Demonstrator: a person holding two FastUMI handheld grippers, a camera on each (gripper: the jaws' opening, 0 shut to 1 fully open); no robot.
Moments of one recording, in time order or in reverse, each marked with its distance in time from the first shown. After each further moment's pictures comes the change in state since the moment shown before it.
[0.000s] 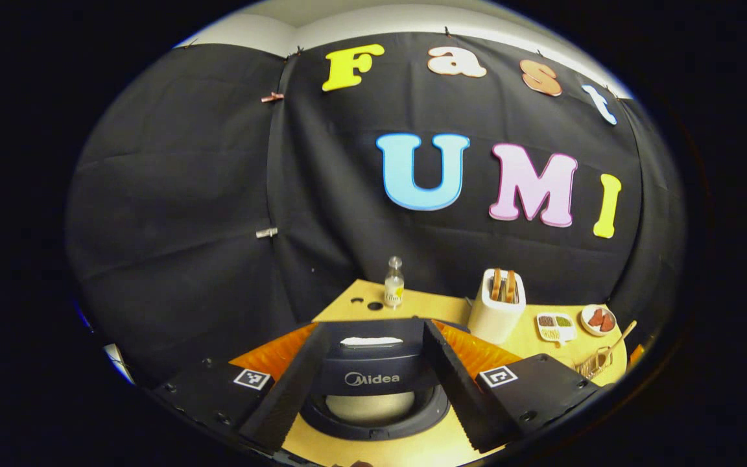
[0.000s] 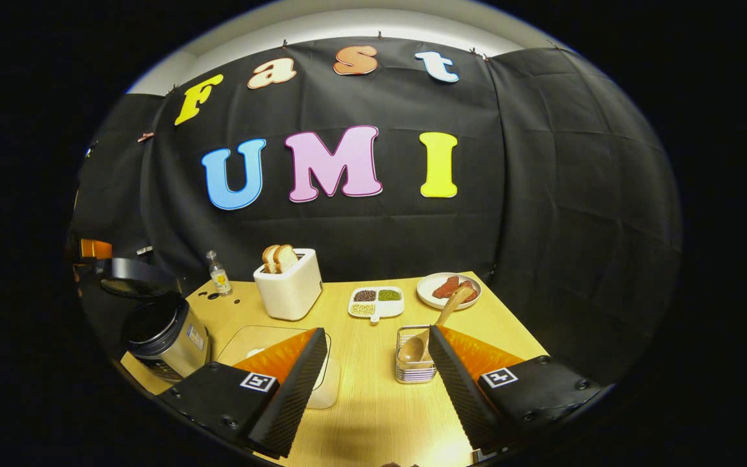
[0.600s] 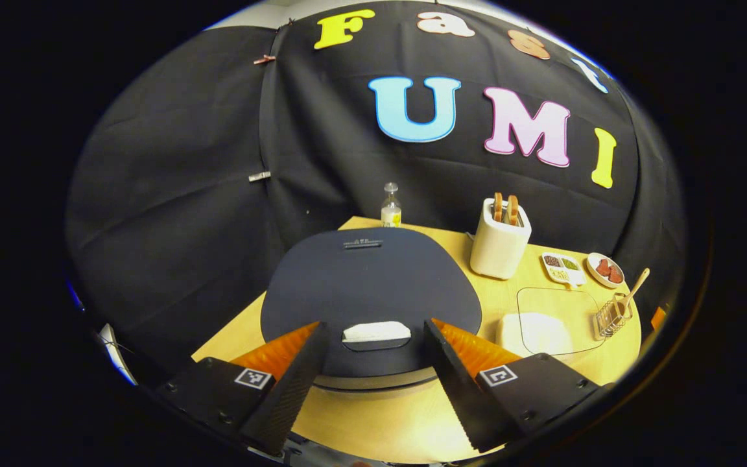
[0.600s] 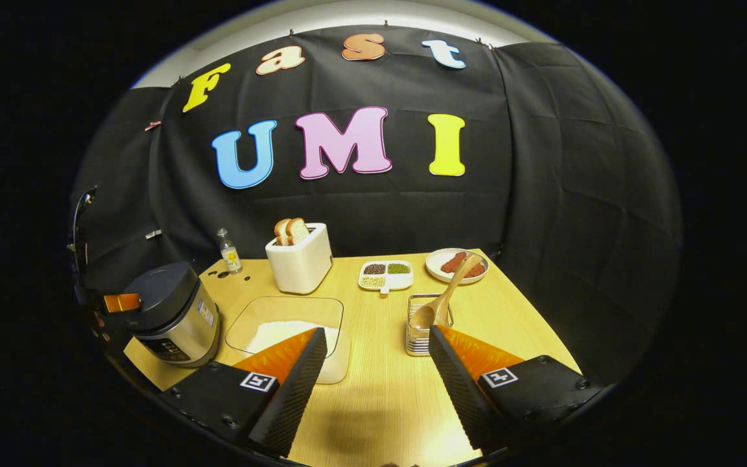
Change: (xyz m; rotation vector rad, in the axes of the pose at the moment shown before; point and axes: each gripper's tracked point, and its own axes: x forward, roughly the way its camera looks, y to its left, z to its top) left arm 0.010 -0.002 -0.115 0.032 0.144 -0.013; right arm -0.026 0.010 -0.037 -0.006 0.073 0.022
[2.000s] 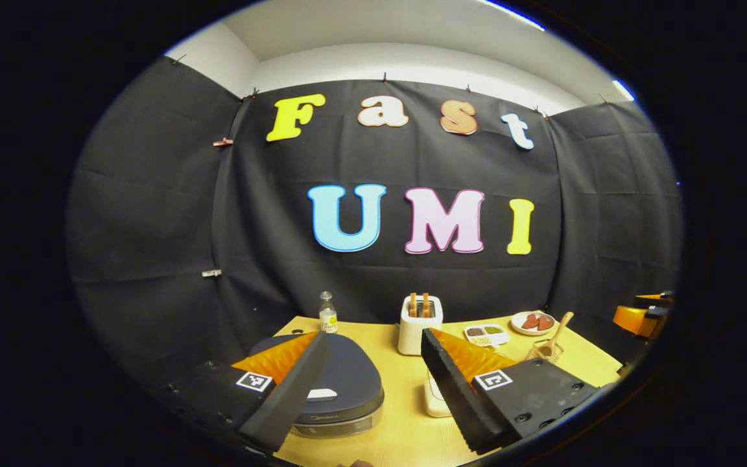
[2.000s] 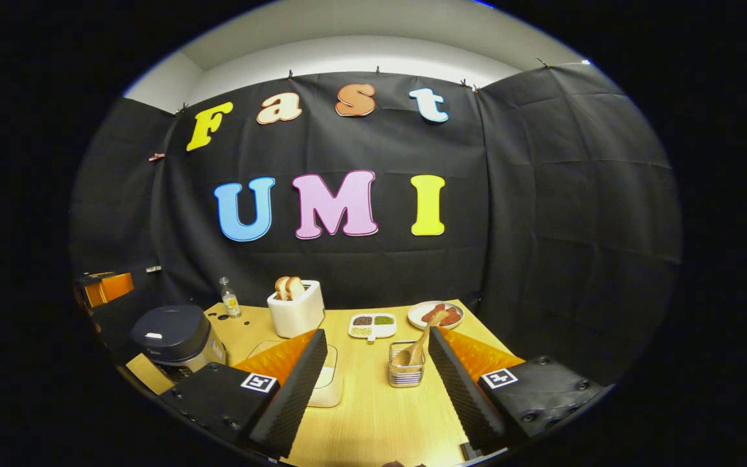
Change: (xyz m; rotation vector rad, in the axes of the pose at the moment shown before) left arm -0.138 -0.070 0.095 0.087 -0.469 -0.294; right arm -0.088 -0.023 0.083 0.013 -0.260 -0.085
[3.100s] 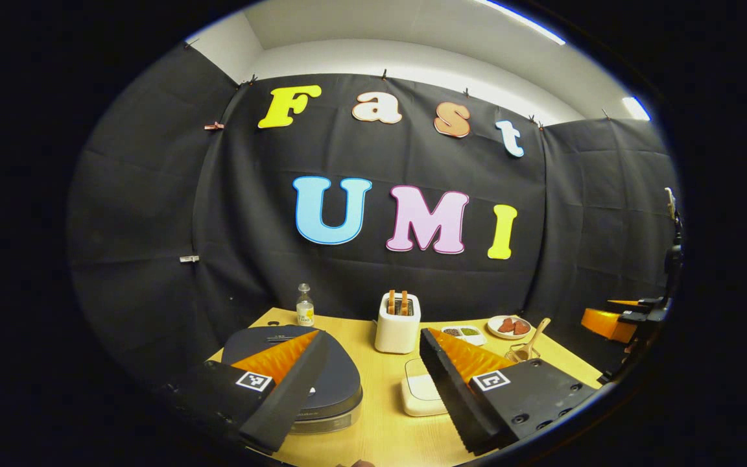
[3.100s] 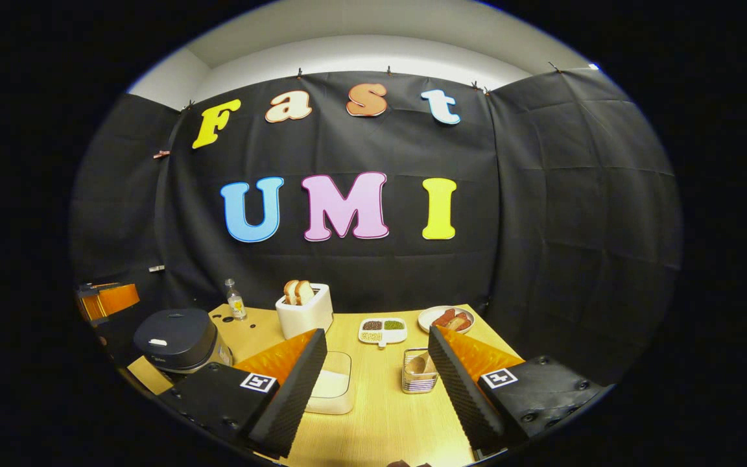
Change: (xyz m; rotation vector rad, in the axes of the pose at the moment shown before) left arm 0.012 -0.003 -0.008 -0.089 0.008 -0.091; right arm 0.021 0.048 0.002 -0.032 0.021 0.067
